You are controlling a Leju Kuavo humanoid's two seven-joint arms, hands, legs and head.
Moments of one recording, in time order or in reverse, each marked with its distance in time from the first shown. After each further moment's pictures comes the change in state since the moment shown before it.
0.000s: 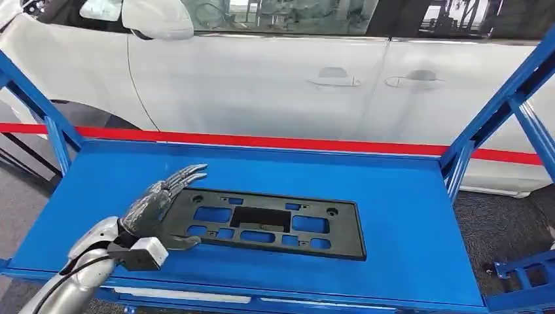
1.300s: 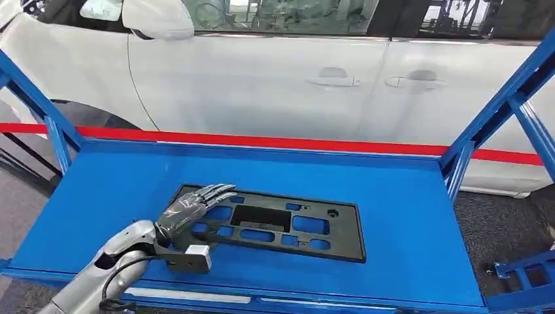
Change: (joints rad) left arm -0.132 -0.077 -0.189 0.292 -0.227 0.078 0.066; right arm -0.026 0.000 0.012 0.000 0.033 0.014 0.027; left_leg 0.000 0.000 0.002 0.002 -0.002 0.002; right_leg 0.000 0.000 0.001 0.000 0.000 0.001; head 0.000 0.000
